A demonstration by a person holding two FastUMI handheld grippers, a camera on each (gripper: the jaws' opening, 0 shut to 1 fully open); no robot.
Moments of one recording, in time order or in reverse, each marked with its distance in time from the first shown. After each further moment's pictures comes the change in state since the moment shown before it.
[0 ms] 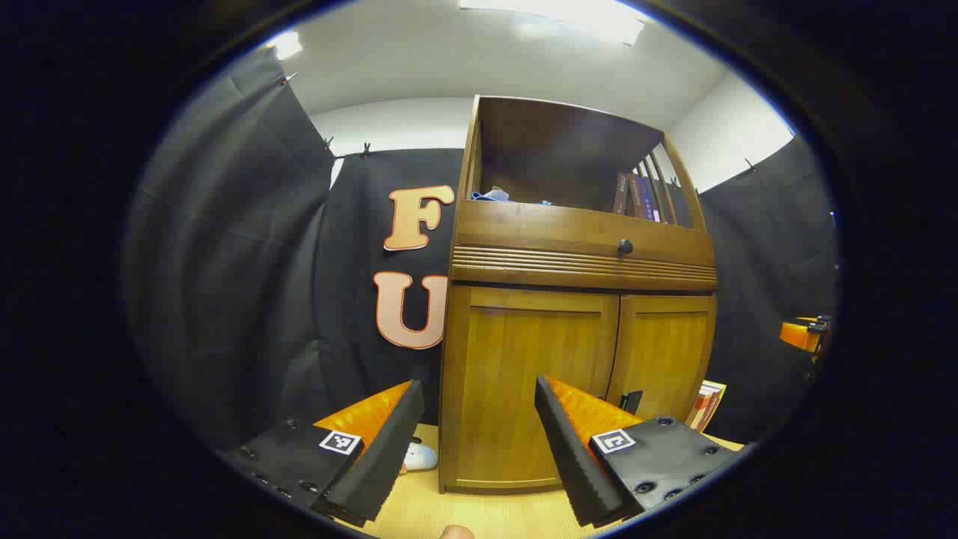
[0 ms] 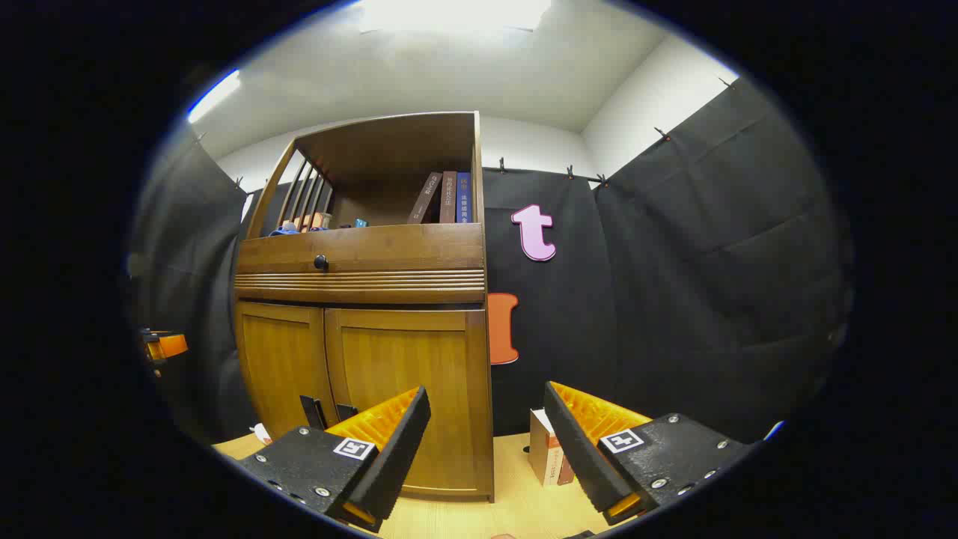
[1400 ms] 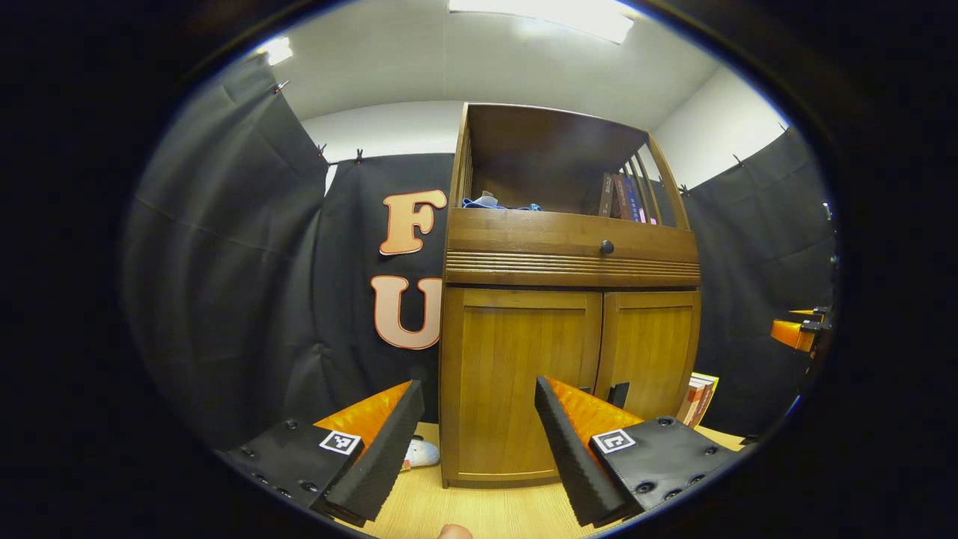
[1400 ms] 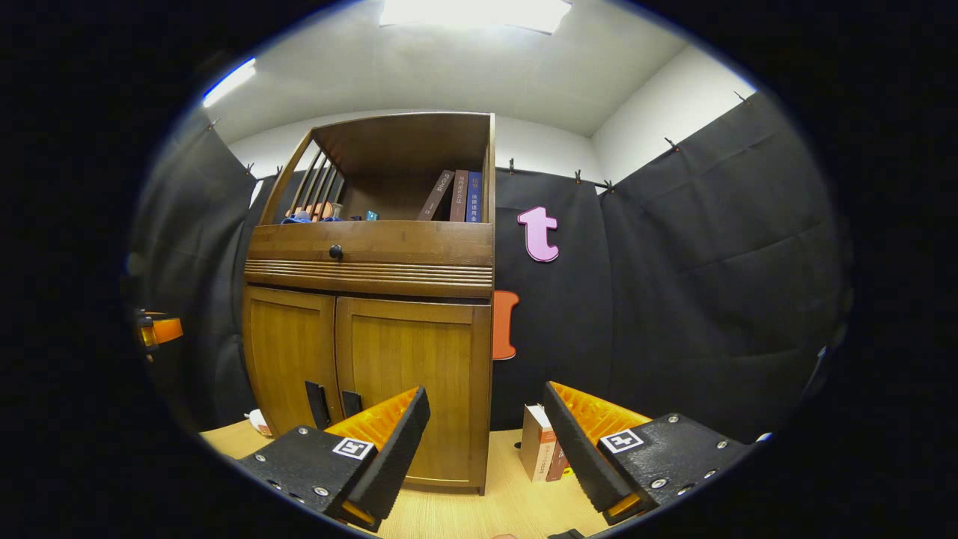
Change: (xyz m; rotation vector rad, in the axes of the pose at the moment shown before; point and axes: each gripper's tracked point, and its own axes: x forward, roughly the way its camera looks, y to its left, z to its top) left arm -0.026 -0.007 0.005 0.015 0.011 -0.022; right arm -0.027 0.007 -0.011 -0.061 0.010 0.014
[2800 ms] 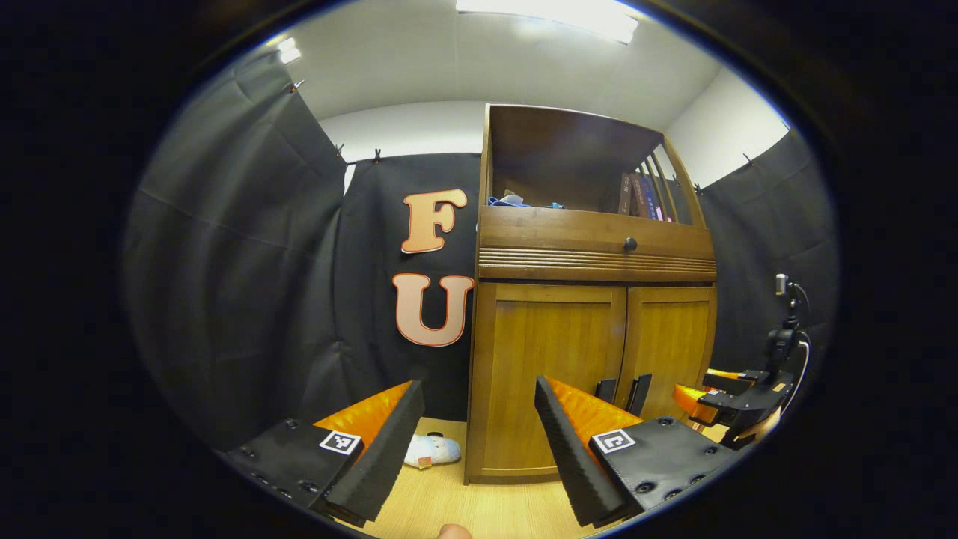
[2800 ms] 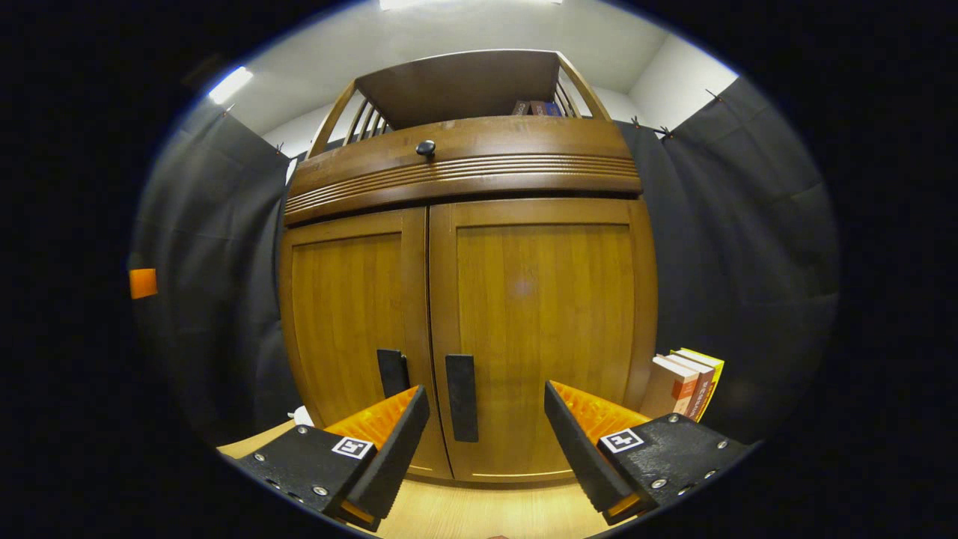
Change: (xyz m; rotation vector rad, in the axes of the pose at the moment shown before) left arm -0.020 0.043 -0.012 0.004 0.006 0.062; right arm 0.098 0.197 -0.132 0.109 0.138 0.200
